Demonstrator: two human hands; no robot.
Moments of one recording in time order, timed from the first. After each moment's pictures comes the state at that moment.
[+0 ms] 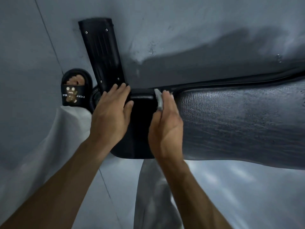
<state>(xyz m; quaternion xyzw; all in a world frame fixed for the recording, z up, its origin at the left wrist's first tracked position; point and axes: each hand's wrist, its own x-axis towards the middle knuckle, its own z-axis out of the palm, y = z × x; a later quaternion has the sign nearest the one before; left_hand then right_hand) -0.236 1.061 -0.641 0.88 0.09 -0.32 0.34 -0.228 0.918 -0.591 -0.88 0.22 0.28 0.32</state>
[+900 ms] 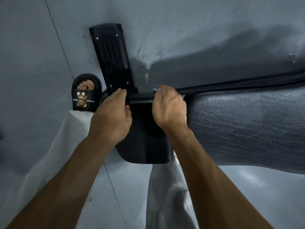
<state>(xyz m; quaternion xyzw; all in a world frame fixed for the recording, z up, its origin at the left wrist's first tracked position) -0.214 1.088 -0.632 0.84 0.15 -0.43 0.30 -0.184 0.934 -0.641 -0.88 0.19 0.38 0.22</state>
